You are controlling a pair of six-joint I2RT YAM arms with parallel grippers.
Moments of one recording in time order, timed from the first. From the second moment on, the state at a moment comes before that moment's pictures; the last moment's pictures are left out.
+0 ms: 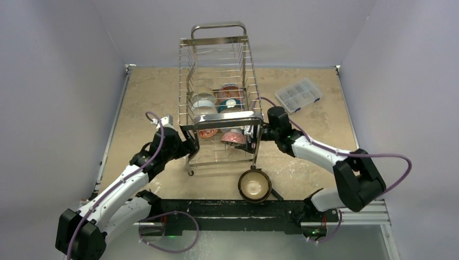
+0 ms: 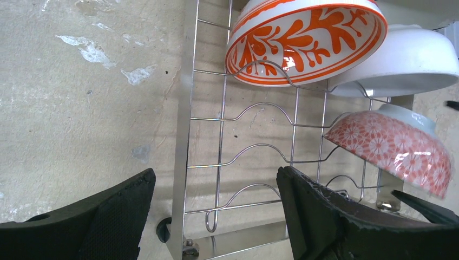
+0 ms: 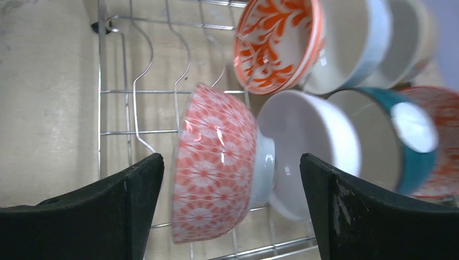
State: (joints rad) left arm -0.46 0.87 0.53 -0.35 -0.13 -0.77; right arm 0.56 1.44 0.74 0.16 -0.80 -0.66
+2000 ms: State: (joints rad) left arm -0.46 1.10 0.43 0.05 0.11 -0.88; right arm 0.32 1.17 0.52 0.45 -0.21 0.09
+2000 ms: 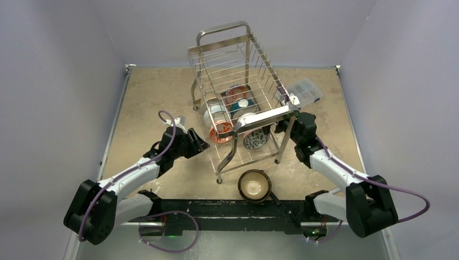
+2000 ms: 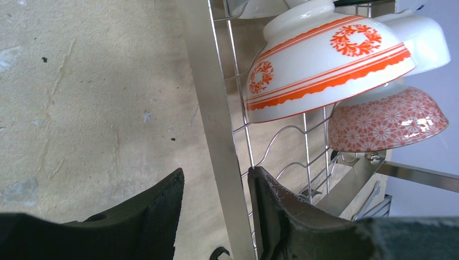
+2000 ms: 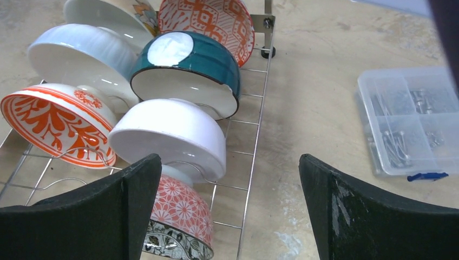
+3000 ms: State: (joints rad) left arm -0.53 1.25 0.47 0.12 0.07 -0.95; right arm 0.29 1.25 0.55 0.32 -0.06 0.30
